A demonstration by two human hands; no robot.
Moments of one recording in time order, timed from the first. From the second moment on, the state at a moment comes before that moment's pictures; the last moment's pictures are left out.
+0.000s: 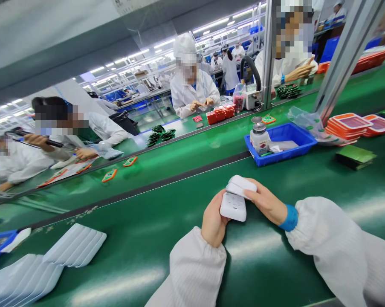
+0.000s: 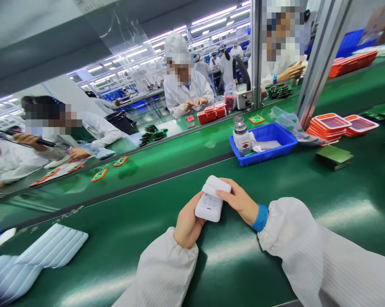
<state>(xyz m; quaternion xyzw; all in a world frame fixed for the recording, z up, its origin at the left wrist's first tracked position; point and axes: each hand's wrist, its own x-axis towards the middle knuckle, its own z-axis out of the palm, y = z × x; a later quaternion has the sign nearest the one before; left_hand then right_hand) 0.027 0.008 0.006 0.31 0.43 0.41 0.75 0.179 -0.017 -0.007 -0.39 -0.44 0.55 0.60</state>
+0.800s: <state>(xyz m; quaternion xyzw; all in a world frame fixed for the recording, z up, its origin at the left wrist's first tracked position) 0.013 0.006 0.010 0.82 0.46 0.31 0.10 0.206 -0.011 -0.080 -0.31 -0.88 0.03 0.37</state>
